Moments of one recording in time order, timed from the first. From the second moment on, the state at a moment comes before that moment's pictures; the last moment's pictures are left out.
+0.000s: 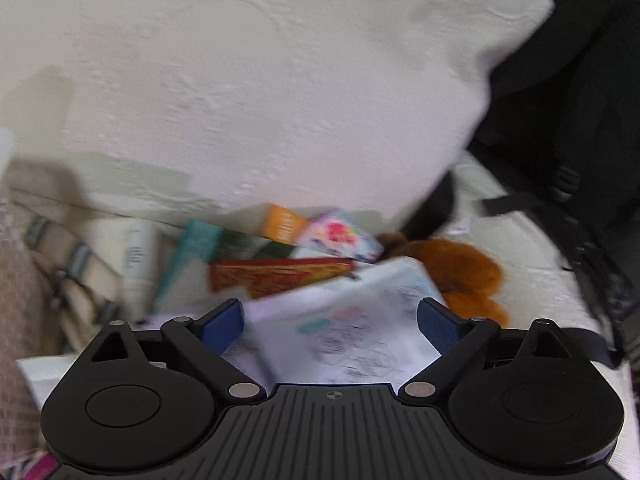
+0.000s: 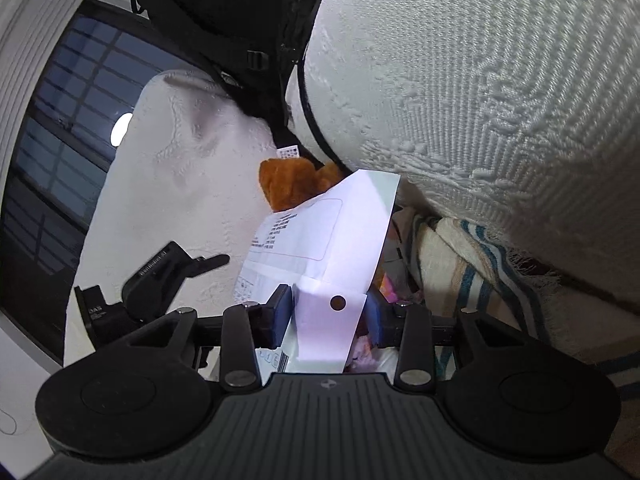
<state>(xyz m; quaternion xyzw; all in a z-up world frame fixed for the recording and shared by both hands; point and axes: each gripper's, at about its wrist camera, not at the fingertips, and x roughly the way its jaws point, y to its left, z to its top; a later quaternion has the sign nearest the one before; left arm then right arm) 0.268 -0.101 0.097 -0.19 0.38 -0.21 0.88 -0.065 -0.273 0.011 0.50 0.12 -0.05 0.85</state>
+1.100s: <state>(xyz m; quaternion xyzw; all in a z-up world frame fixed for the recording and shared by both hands) 0.217 -0.090 0.131 -0.13 0.32 -0.16 0.92 -0.081 -0.256 0.036 0.43 0.08 -0.03 0.90</state>
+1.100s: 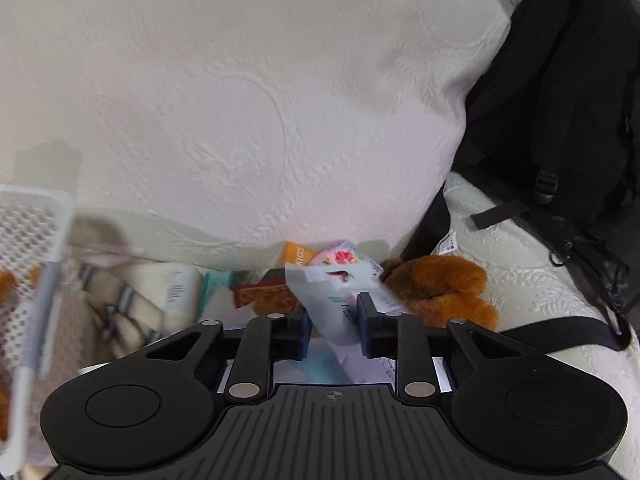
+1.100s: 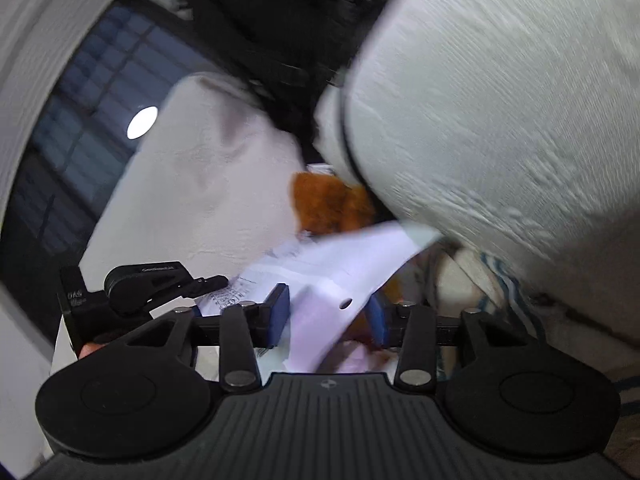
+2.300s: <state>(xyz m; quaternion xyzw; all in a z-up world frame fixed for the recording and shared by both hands) 0.153 0.246 0.134 -0.15 0.25 0.12 0.95 0.110 0.021 0.137 0.06 0.23 0.23 0.94</state>
